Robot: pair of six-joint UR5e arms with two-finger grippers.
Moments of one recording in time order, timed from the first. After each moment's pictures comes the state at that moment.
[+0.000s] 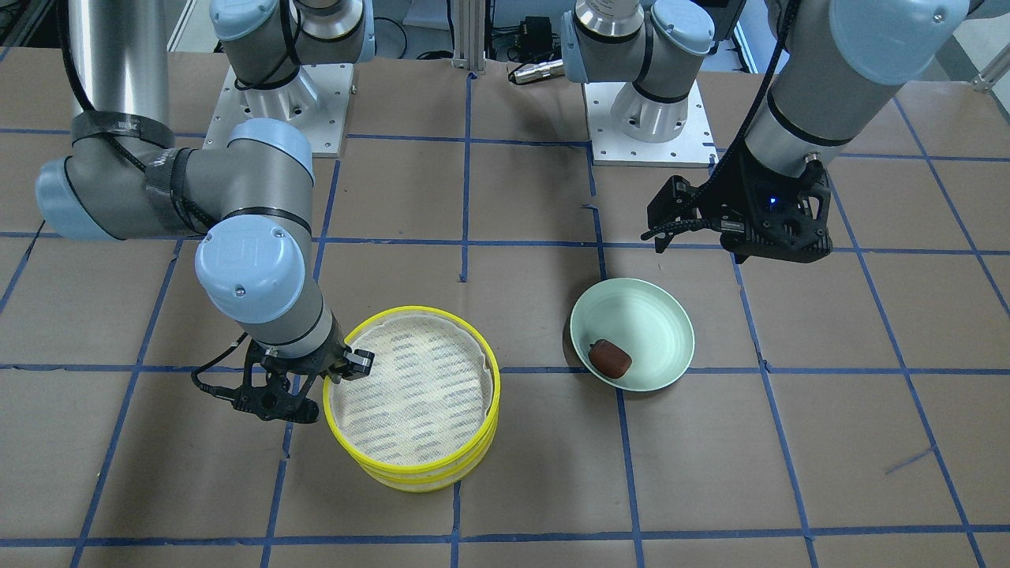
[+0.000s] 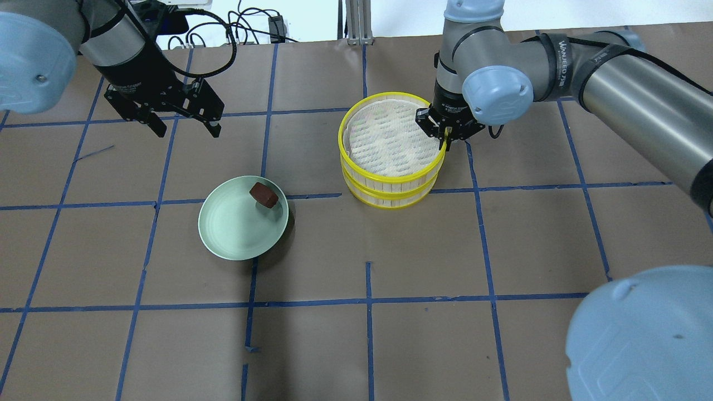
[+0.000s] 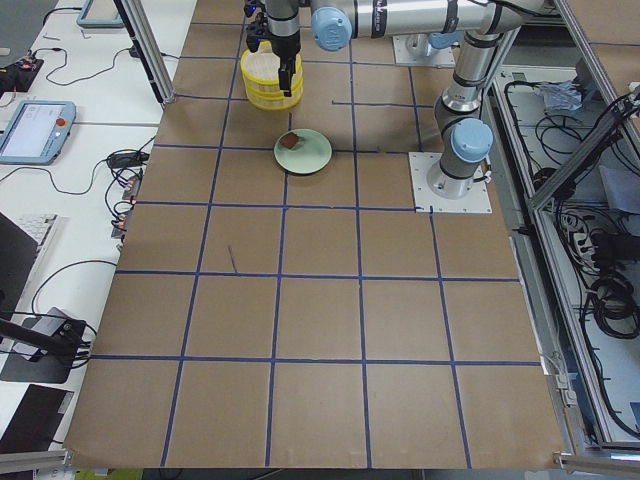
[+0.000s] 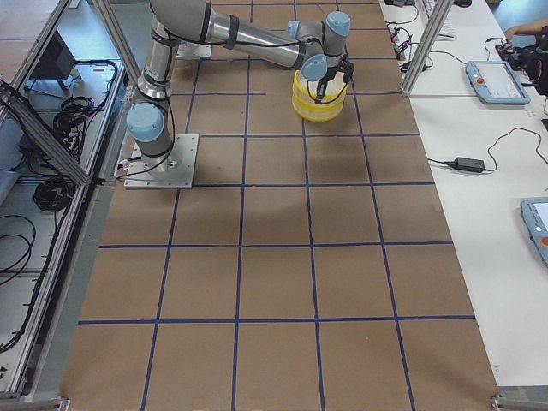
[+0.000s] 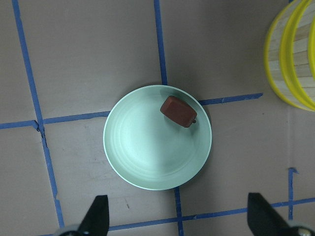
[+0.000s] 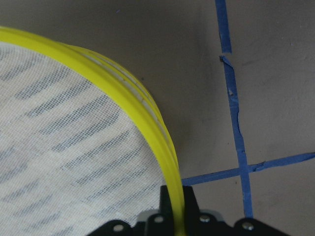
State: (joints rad) left arm -1.50 -1.66 -1.55 -1.54 1.52 0.18; right arm 1.69 -1.12 1.54 -1.91 -1.57 0.32
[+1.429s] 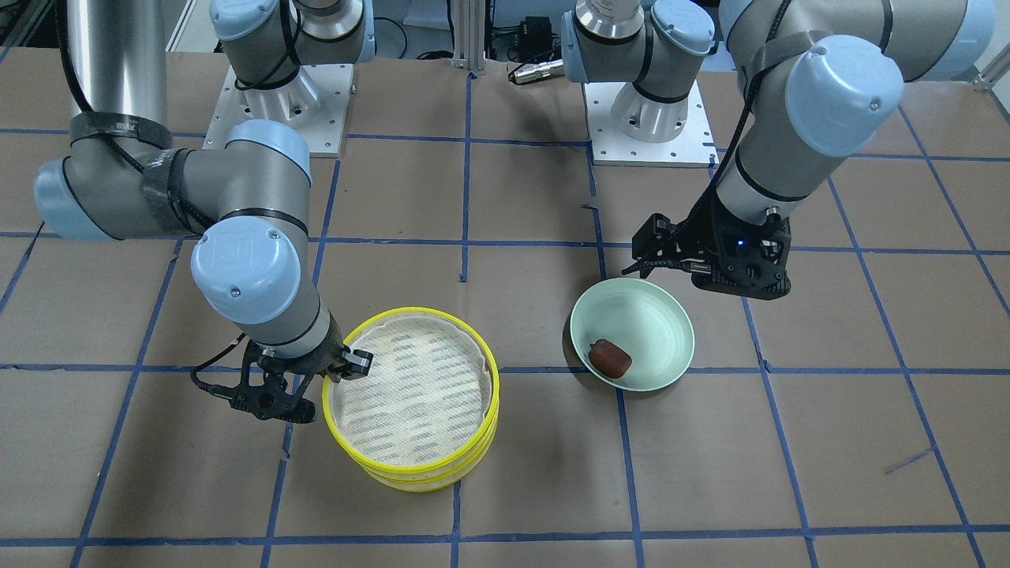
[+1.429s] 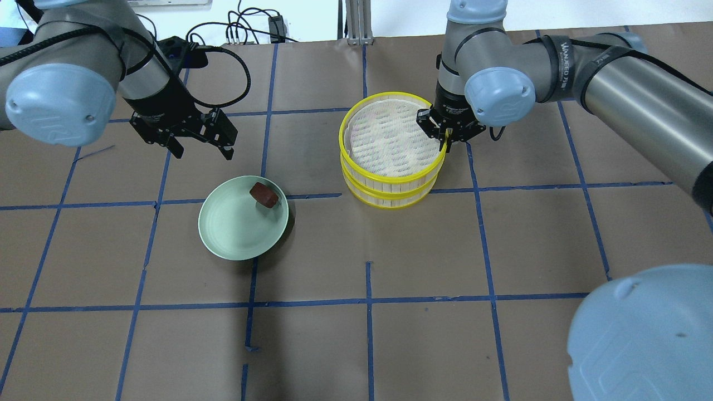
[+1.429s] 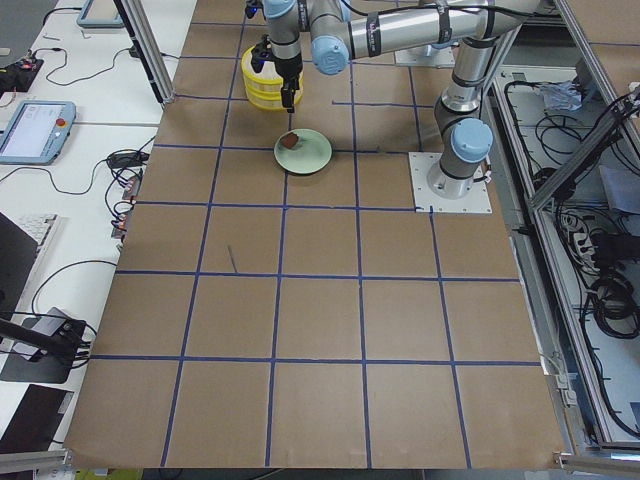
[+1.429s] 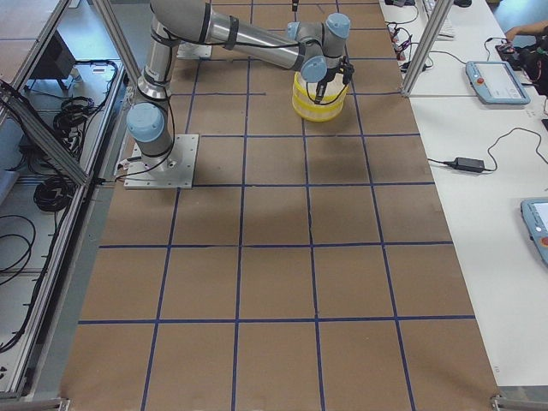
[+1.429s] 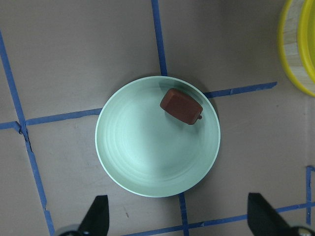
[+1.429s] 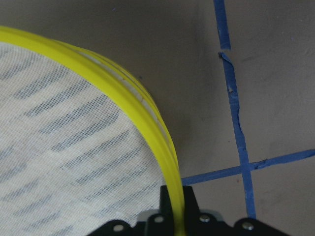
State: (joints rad) left arm -1.50 -1.70 -1.68 -1.40 1.52 0.20; right arm 1.68 -1.12 1.54 -1.92 -1.56 0.33
